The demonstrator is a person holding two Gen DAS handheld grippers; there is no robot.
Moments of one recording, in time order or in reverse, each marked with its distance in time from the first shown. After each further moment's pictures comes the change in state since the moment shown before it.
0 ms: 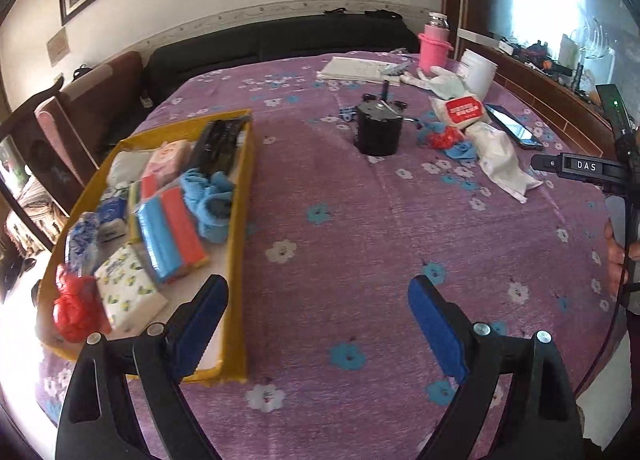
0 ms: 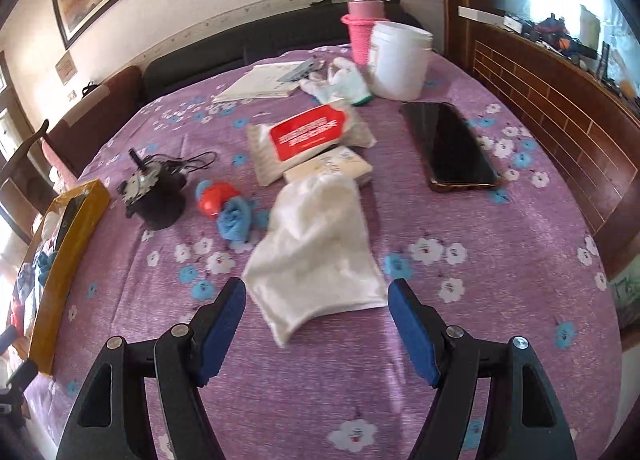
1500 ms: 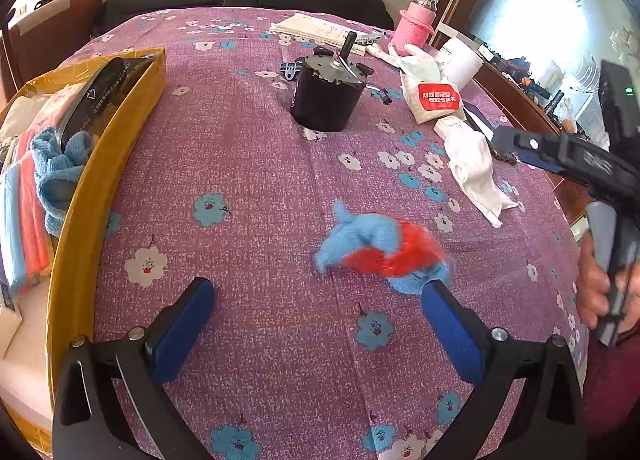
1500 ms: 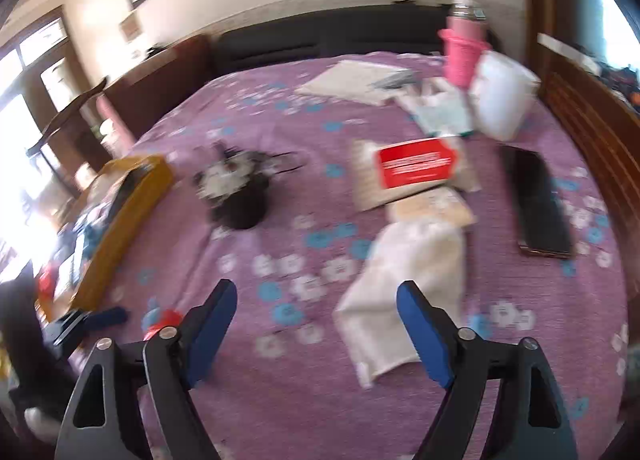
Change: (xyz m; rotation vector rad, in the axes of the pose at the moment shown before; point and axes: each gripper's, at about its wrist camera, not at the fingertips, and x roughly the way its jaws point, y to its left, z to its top) left arm 0.080 -0.014 0.019 -0.148 0.128 -0.257; right arm 0.020 0.043 0.037 -0.124 0.013 0.100
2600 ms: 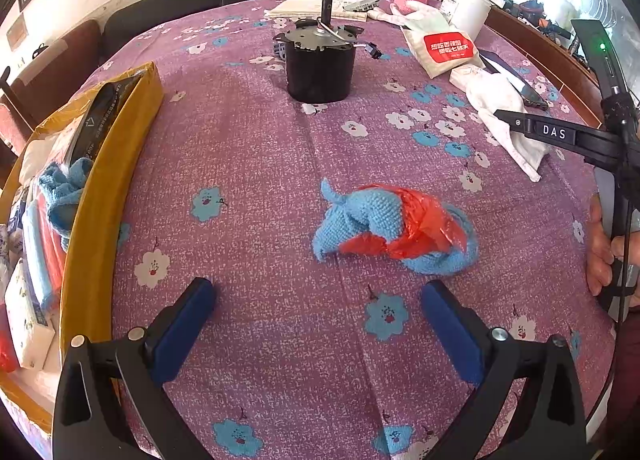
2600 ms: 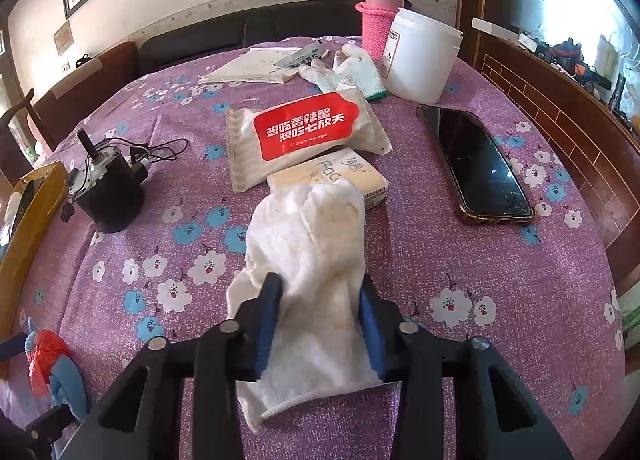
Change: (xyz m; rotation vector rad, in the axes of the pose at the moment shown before) left arm 0.013 -0.025 -0.005 0.145 0.077 0.195; right arm 0.044 -0.010 -0.019 -0.007 0.016 -0.139
